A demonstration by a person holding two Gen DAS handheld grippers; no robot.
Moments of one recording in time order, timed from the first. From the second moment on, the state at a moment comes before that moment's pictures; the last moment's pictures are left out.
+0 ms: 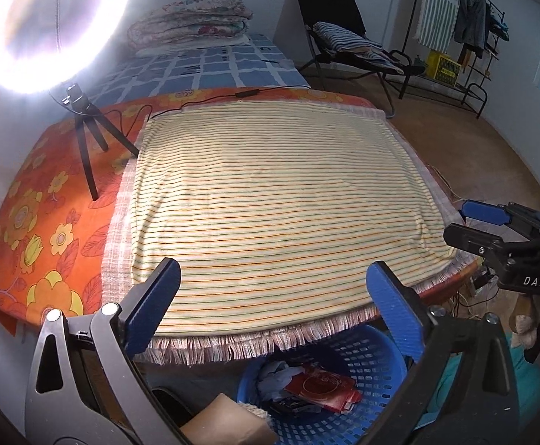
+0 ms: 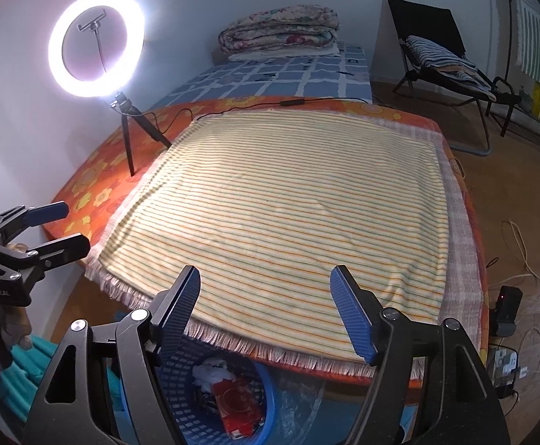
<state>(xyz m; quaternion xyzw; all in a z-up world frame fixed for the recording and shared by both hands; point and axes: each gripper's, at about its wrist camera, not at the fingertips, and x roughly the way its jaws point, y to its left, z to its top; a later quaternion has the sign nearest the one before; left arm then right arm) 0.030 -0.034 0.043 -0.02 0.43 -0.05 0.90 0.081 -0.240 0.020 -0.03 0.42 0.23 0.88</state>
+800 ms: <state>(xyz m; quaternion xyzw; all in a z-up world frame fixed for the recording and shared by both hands) 0.026 -0.029 0.049 -0.03 0.41 -0.04 0.91 0.079 -0.243 0.029 -0.02 0.40 0.22 0.89</state>
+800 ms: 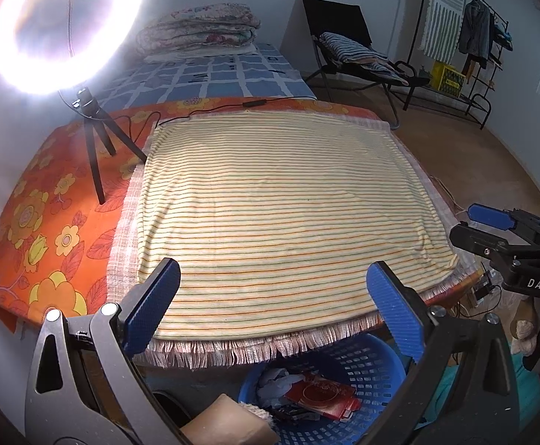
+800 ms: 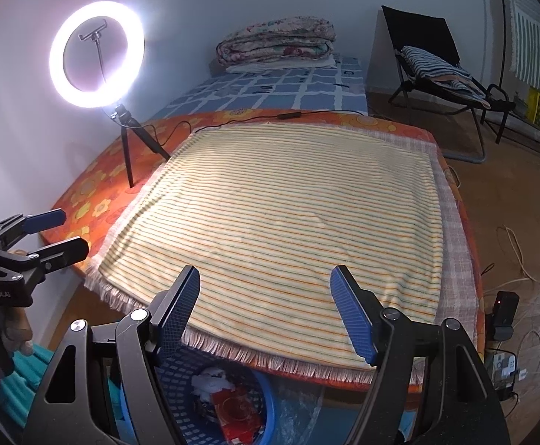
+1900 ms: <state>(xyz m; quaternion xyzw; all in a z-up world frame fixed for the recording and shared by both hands) 0.026 -0.031 0.050 -0.03 0.41 -0.03 0.91 0.079 -0.243 0.028 -0.02 0.40 0.22 0.89</state>
